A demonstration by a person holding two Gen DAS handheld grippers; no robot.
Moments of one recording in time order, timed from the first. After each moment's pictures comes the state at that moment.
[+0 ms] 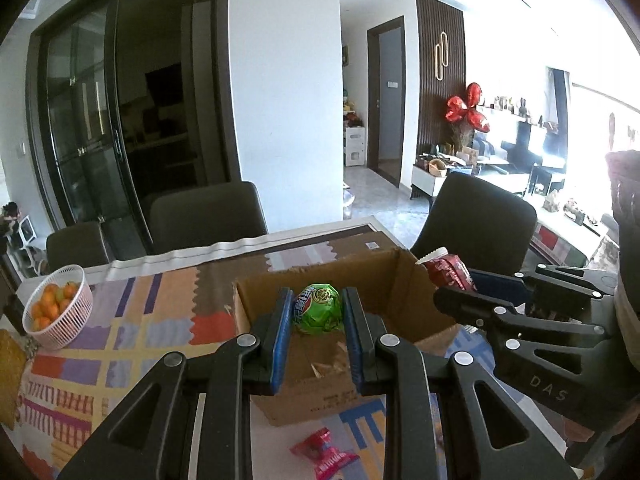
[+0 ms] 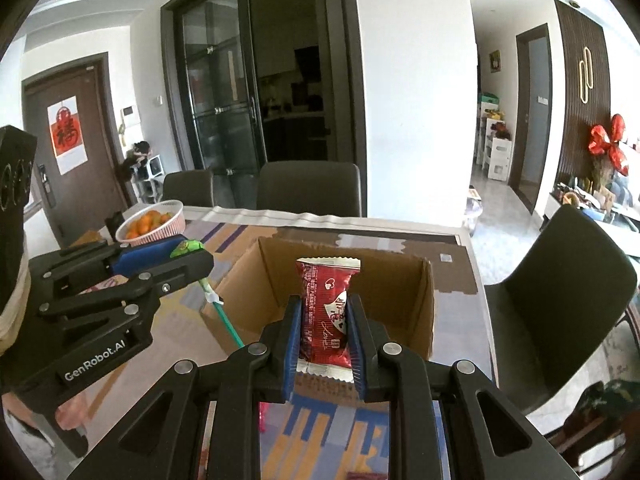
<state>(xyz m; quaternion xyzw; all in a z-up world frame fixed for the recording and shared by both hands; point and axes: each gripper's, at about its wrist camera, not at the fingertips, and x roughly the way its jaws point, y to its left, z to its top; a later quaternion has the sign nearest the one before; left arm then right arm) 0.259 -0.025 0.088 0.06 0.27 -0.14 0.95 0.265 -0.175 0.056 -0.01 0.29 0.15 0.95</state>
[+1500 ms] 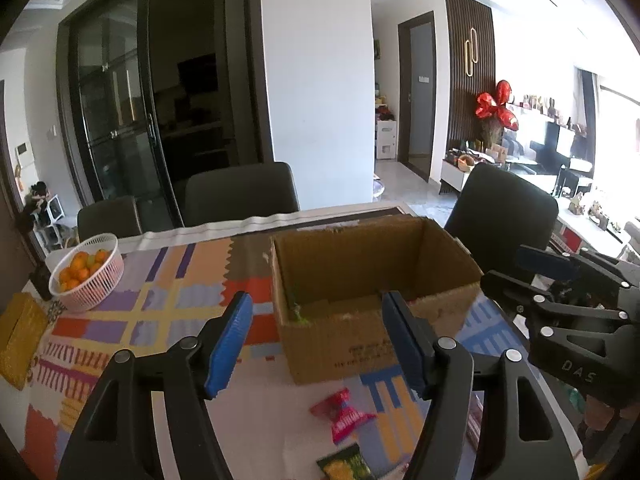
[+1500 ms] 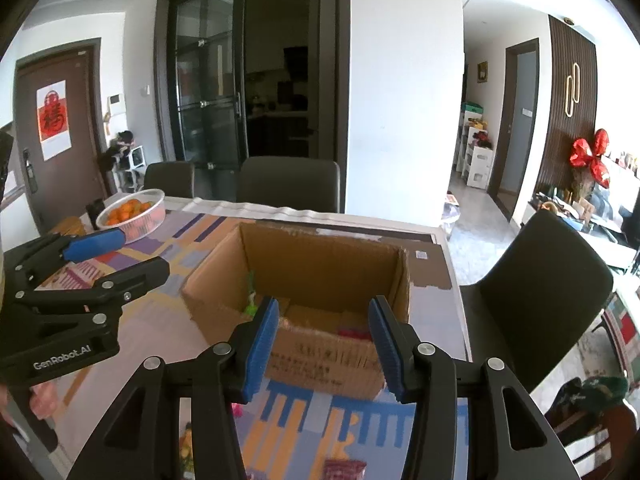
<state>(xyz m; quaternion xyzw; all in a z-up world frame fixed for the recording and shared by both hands) 0.205 -0.004 0.067 0.05 0.28 -0.08 0.95 0.234 -0.180 0.045 -0.04 0.28 0.11 0.95</state>
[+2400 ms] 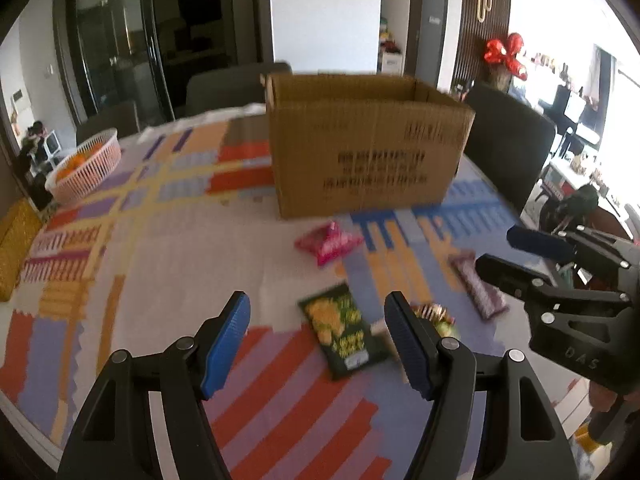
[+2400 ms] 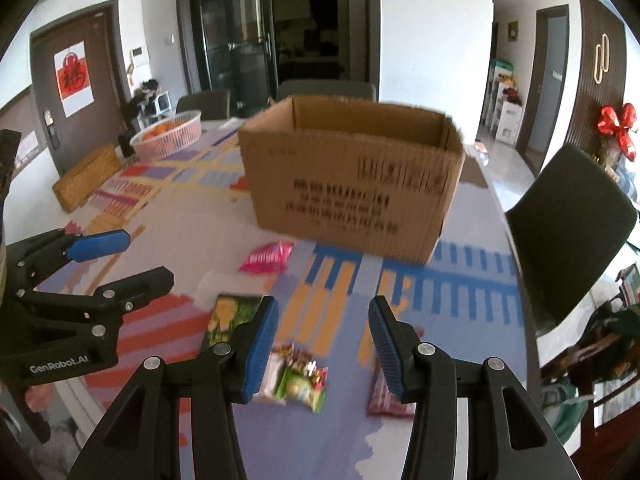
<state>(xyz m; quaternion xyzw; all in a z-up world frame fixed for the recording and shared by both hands) 0.117 0.004 -0.043 0.04 0.42 -0.07 0.91 0.154 -0.169 -0.054 -0.05 0.38 0.16 0.91</state>
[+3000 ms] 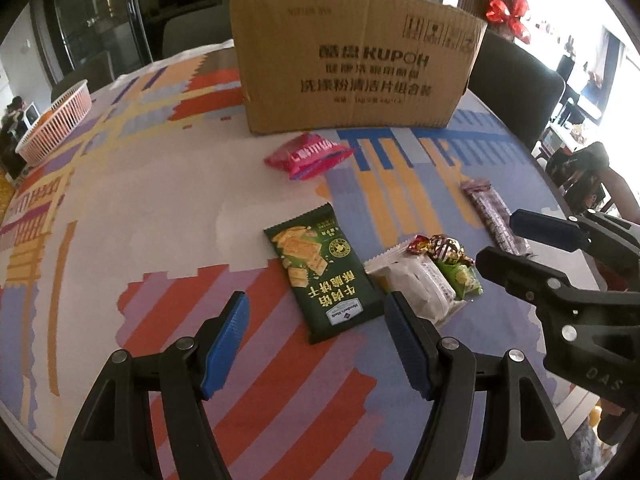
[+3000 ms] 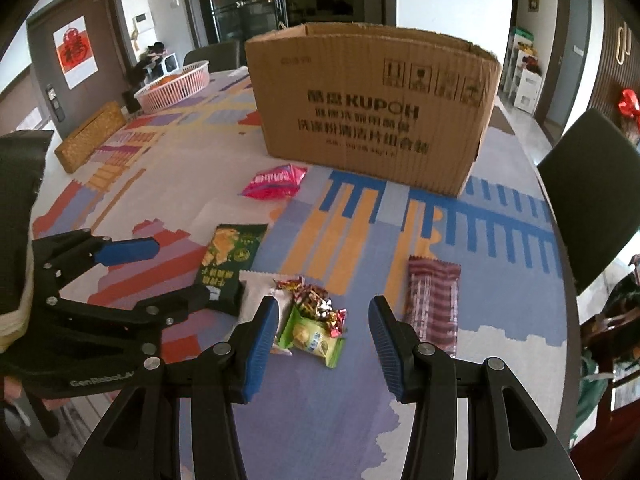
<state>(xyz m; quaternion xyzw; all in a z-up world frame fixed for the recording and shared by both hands) 0.131 -0.011 -0.109 0.04 0.50 -0.09 0.86 0.152 -0.164 -0.107 -0.06 0.45 0.18 0.87</state>
